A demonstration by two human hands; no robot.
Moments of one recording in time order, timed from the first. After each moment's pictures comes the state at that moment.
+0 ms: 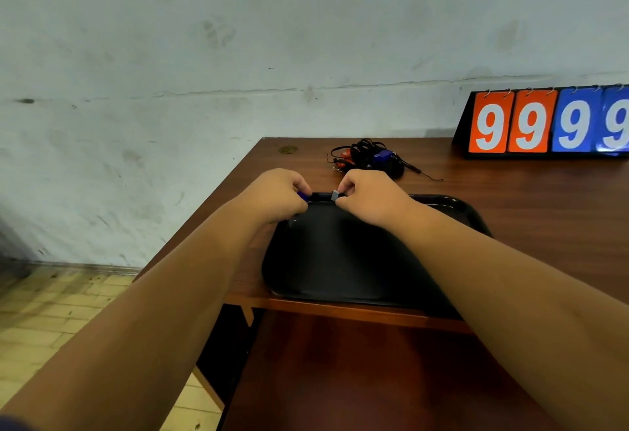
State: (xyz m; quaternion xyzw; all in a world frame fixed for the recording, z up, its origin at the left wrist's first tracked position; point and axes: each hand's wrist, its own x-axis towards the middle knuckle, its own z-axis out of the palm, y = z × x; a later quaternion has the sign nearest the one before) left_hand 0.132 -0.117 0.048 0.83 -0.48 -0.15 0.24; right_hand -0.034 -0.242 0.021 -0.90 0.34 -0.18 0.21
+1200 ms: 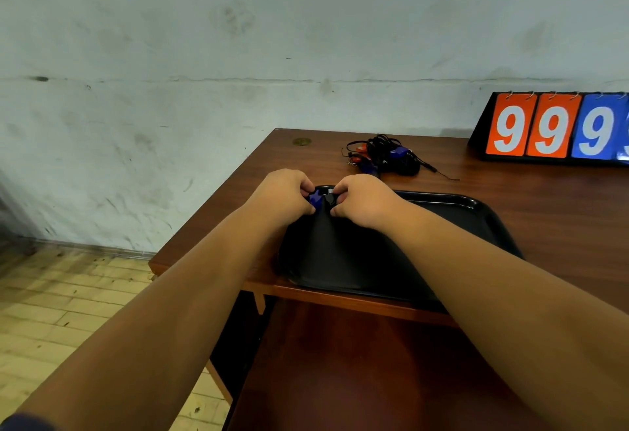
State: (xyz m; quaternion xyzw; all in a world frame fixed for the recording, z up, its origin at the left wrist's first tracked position) left_hand 0.137 -0.101 0.036 0.85 -0.48 -0.11 0.20; right_hand -0.002 -0.208 0.026 -0.91 0.34 -0.08 0.21
